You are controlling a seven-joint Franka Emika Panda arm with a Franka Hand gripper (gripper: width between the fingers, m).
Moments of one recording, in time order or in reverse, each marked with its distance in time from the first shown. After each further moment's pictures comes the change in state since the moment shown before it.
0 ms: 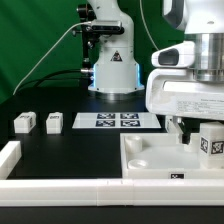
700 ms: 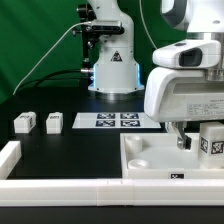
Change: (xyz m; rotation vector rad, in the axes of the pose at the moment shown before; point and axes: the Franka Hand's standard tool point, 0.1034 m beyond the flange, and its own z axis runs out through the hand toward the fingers) arm 0.003 0.005 0.000 -0.048 0.005 -0.712
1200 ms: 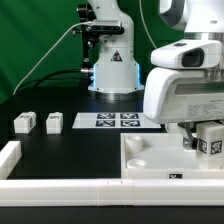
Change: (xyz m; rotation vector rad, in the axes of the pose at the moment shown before) arm 0.000 0.002 0.000 0.000 0.000 -0.012
